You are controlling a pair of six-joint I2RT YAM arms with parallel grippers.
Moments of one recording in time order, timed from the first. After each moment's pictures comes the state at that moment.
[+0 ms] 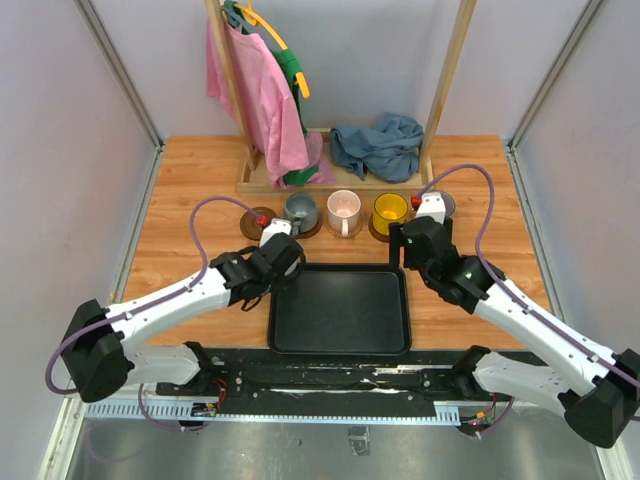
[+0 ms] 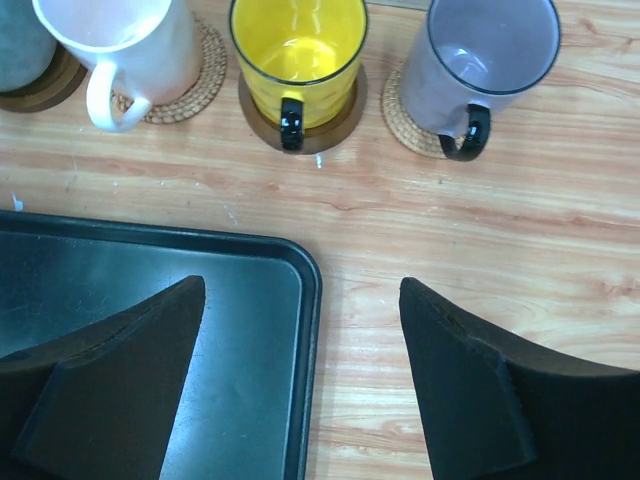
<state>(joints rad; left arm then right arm) -0.89 1.21 0.85 -0.66 -0.50 -0.55 0.75 1.01 0.87 -0.54 0.56 0.35</state>
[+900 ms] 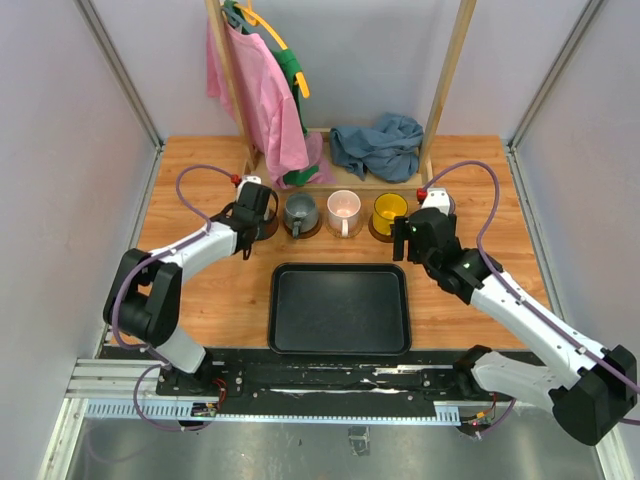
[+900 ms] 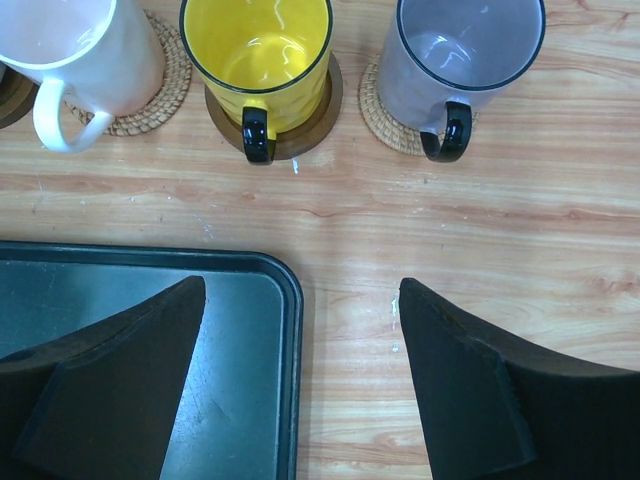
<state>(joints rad) -0.39 1.56 0.93 -0.25 -0.46 -0.34 0.62 1.03 0.85 -0.50 0.49 0.34</state>
